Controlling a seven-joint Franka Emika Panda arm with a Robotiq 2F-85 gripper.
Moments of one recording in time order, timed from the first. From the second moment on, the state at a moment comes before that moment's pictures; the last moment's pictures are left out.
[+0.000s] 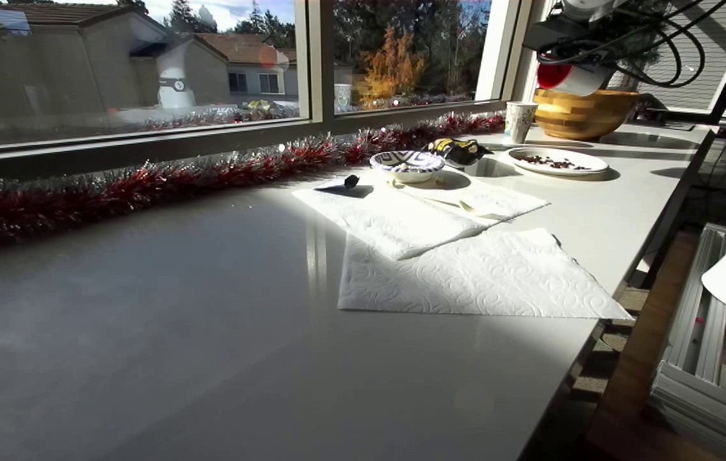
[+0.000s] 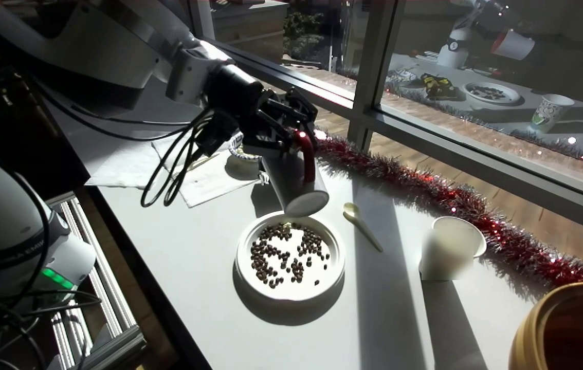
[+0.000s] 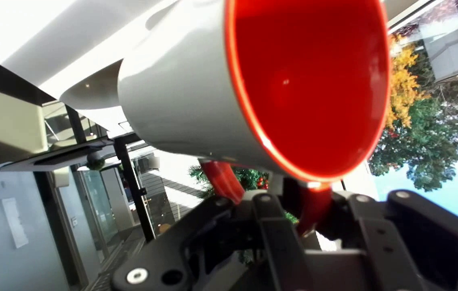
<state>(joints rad) -0.15 -0.39 -0.26 -2.74 -1.94 2.24 2.69</state>
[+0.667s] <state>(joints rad) -0.16 -0.44 -0.40 -2.74 -1.89 2.68 2.57</state>
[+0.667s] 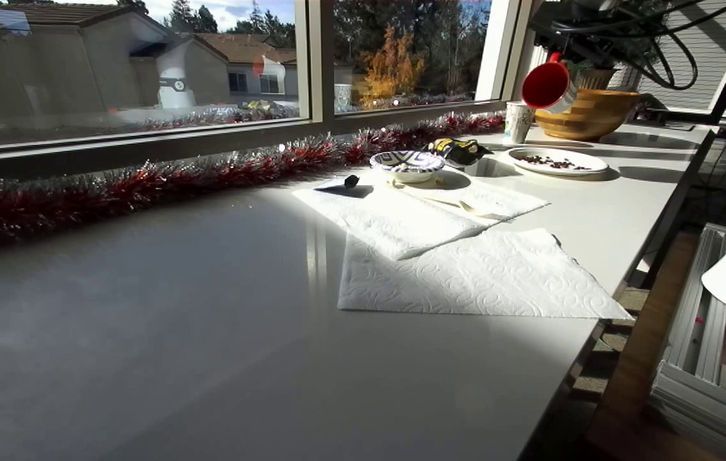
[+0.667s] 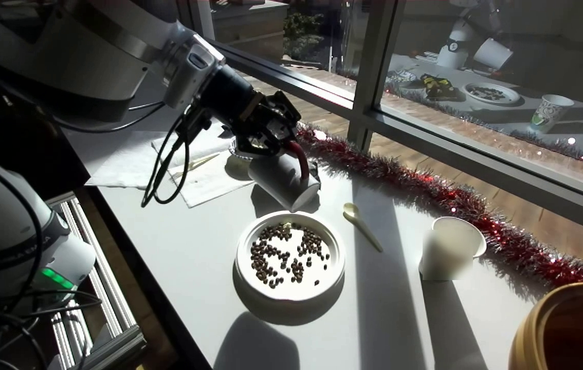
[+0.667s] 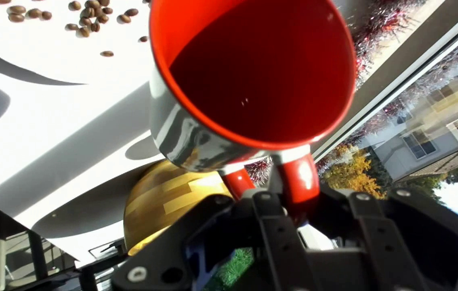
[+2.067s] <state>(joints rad) -0.17 -0.17 -0.65 -2.76 -1.44 3.17 2.05</state>
